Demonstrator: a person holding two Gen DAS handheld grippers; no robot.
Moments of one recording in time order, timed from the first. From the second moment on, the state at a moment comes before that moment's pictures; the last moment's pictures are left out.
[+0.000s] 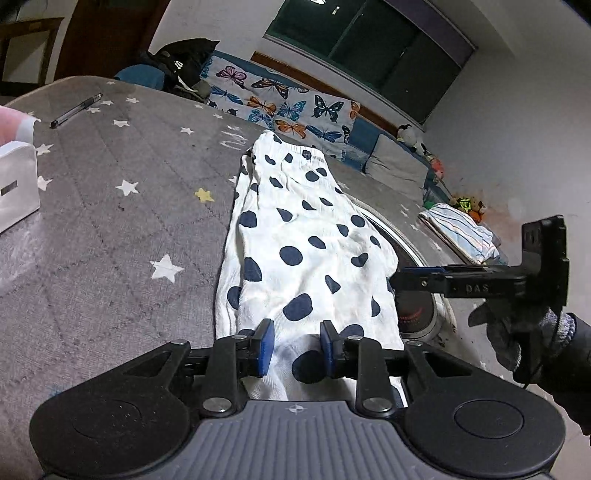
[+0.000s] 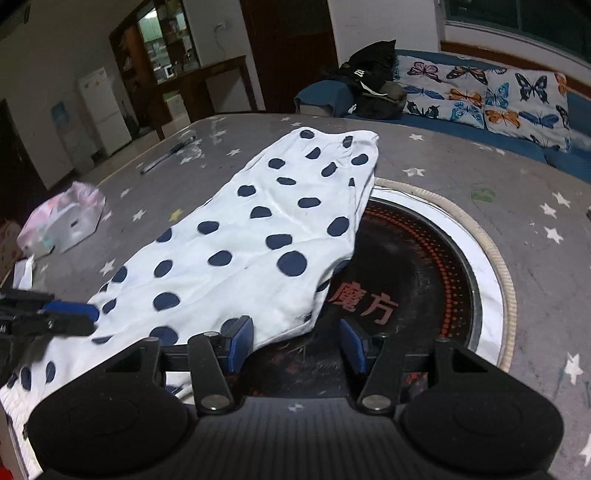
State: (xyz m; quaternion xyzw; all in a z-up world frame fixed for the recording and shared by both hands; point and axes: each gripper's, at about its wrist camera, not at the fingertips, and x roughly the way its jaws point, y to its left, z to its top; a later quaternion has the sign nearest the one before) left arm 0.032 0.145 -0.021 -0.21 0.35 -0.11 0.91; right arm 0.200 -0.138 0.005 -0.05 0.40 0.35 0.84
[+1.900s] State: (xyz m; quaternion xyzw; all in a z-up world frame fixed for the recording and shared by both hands) left arm -0.012 0.107 -0.003 -0.14 0.33 -0.18 0.92; right arm 0.250 -0.067 0.002 -0.13 0.38 0.33 0.85
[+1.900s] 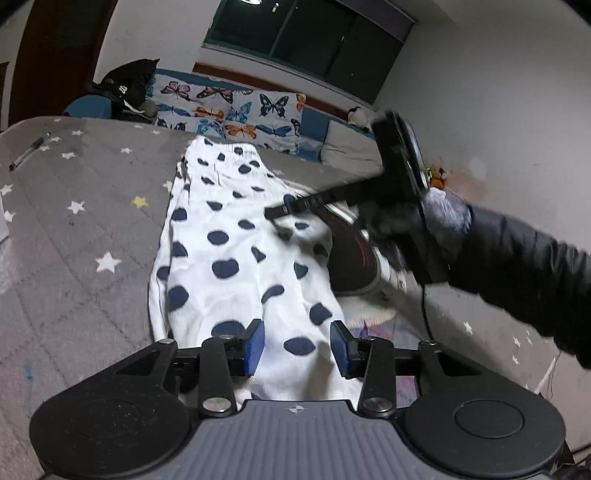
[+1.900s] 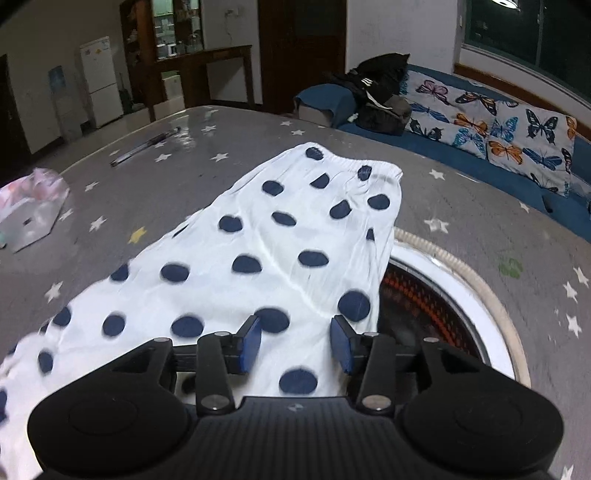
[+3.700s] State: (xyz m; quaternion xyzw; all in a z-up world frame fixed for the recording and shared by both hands) left arm -0.007 0.118 -0.020 -0.21 0.35 -0.18 0.89; right arm 0.401 -0.029 0.013 -0.08 0.38 0.29 0.87
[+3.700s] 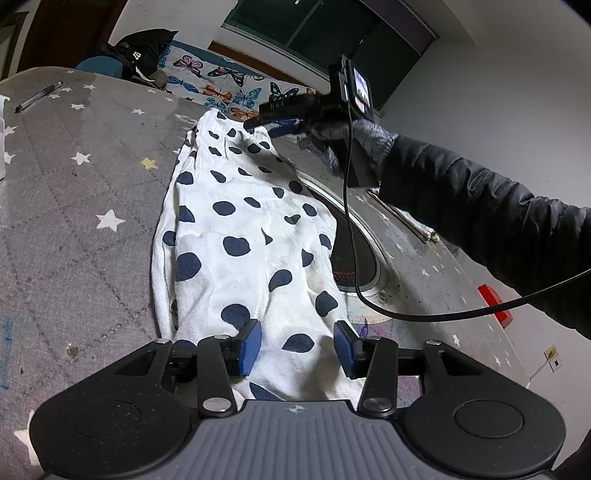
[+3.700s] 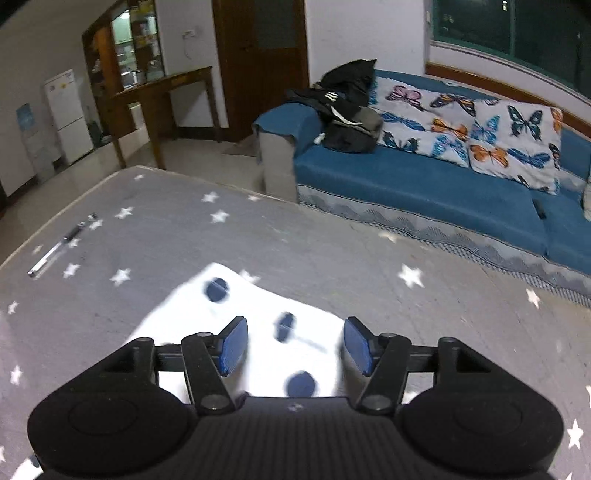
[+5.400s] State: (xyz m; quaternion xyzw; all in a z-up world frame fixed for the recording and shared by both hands) left arm -0.062 0.157 -0.003 -0.21 0.32 -0.02 0.92; right arm 0.161 -0.089 0.100 -0.04 0.28 0.49 0.82
